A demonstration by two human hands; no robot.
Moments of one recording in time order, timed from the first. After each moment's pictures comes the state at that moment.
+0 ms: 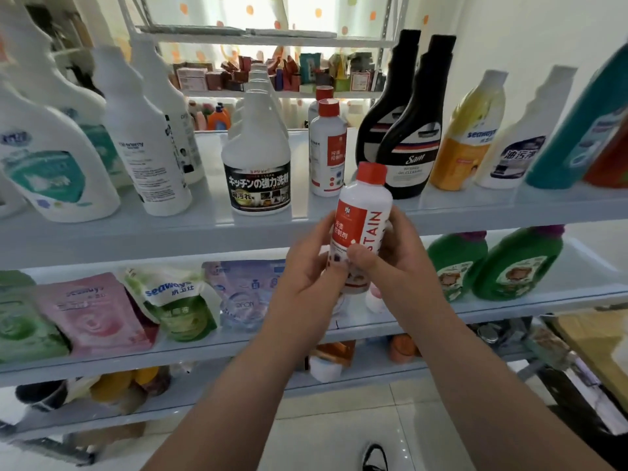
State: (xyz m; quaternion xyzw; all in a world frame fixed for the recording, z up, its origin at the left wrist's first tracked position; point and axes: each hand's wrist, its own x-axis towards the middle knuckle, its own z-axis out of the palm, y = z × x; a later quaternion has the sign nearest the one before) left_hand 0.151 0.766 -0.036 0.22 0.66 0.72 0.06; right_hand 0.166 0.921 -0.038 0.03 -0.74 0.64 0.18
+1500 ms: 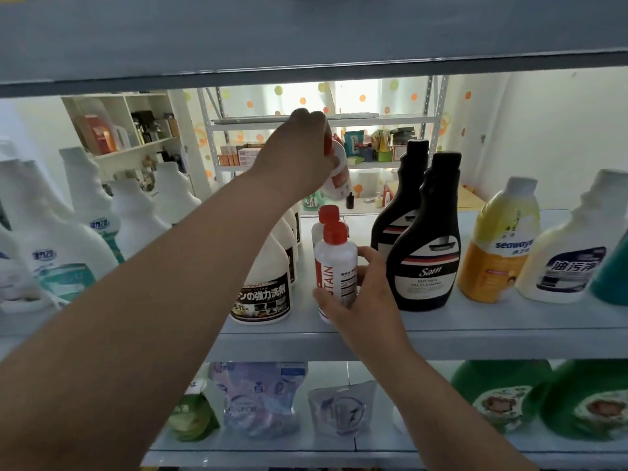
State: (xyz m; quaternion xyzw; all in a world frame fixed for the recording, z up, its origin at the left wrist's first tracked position) left_hand -0.066 0.826 0.182 0.21 0.91 0.15 -0.33; right_hand 0.024 0.937 -0.017 0.03 -0.81 0.53 0.24
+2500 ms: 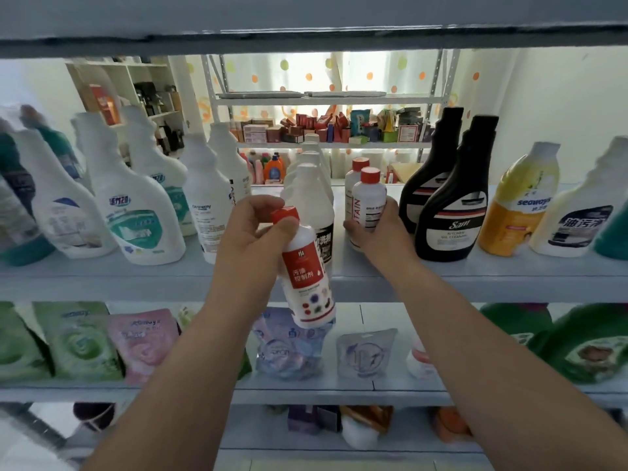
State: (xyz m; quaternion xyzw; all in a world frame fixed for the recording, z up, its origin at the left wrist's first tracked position) left_hand 0.078 0.701 0.050 0.10 0.66 0.73 -0.15; right_hand -0.008 0.915 0.004 -0.05 -0.87 0.45 0.20
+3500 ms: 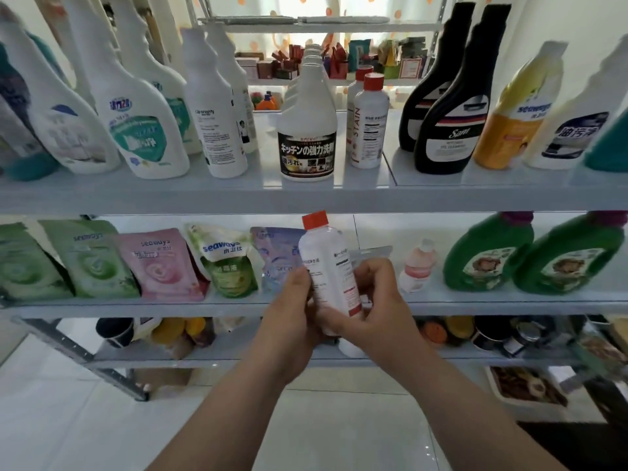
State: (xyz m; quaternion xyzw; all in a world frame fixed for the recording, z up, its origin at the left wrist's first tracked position) left_hand 0.213 0.713 -0.079 -0.04 0.54 0.82 0.19; right_hand 0.228 0.855 -0.097 0.08 -0.77 0.62 0.11
